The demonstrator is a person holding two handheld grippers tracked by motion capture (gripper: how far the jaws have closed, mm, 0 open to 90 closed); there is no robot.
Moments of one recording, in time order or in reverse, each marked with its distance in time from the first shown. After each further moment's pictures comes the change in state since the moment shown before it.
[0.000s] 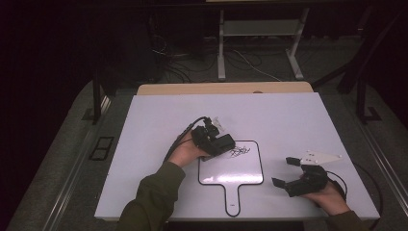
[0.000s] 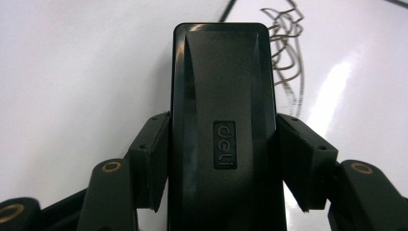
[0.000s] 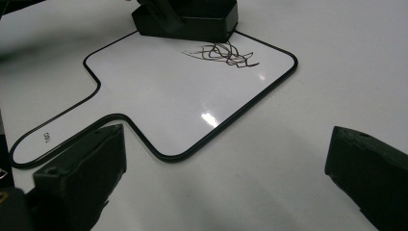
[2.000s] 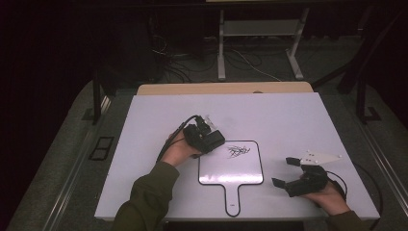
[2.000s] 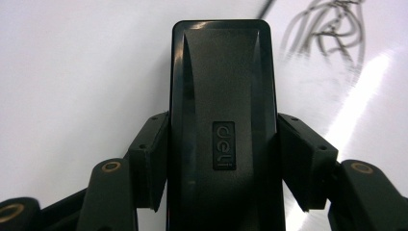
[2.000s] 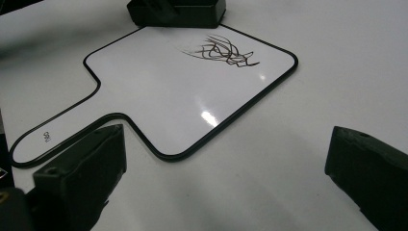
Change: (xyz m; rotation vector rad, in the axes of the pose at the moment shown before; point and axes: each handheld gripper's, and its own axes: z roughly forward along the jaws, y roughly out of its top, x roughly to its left) left arm 0.007 -0.015 -0.012 0.044 0.089 -0.016; right arm 0.000 0.000 0.000 0.002 0.001 0.002
